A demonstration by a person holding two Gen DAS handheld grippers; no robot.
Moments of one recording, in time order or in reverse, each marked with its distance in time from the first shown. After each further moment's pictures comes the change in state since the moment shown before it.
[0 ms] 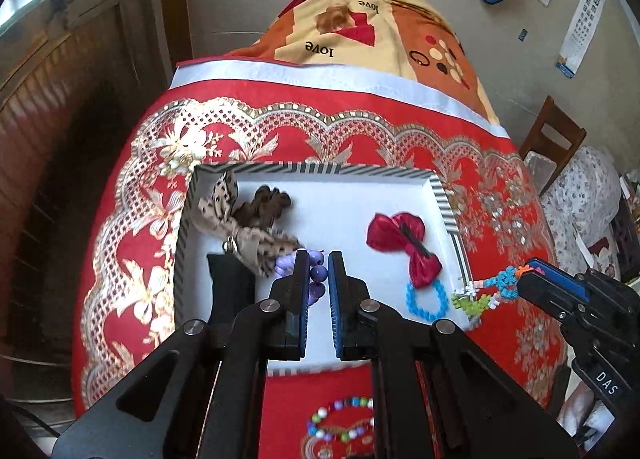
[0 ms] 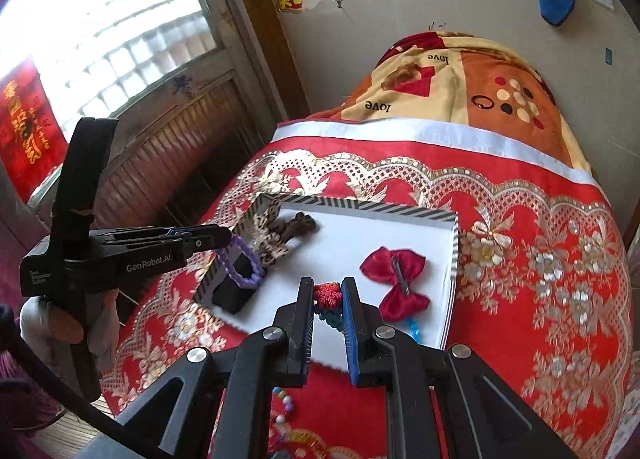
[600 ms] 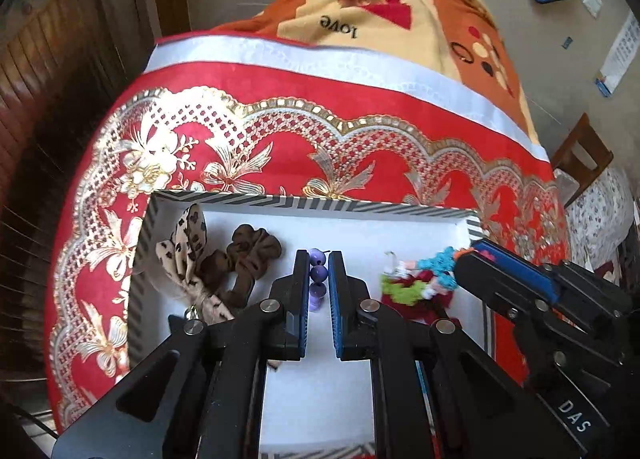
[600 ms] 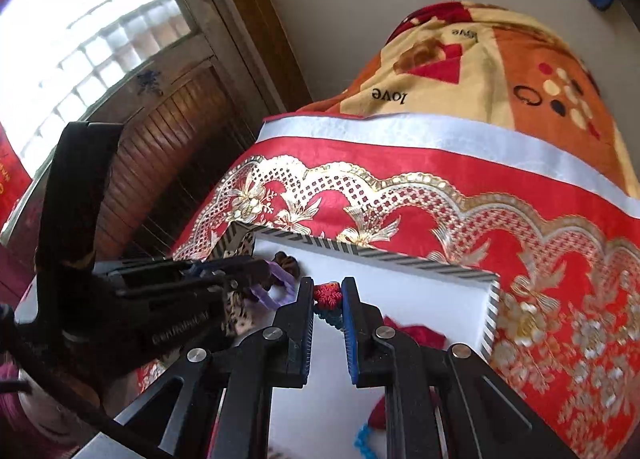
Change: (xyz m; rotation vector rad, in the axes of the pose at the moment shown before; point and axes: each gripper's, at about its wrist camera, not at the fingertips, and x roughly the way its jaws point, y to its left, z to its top) left arm 0.092 0.003 0.057 -0.089 0.090 0.026; right arm 0.117 -0.032 0.073 0.011 0.081 0.065
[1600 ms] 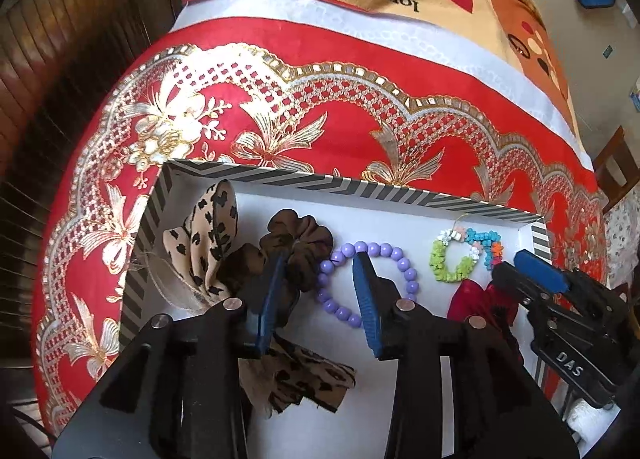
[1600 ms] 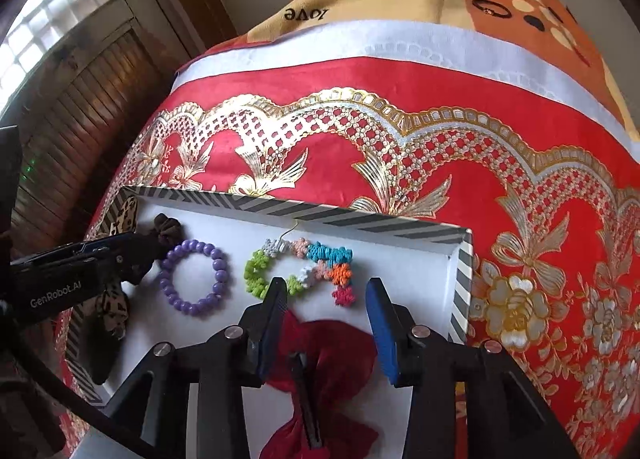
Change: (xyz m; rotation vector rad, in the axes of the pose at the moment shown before) left arm 0.046 0.028 -0.007 -0.062 0.015 0.087; right arm 0.073 -0.067 -0.032 0.067 0.122 -0.142
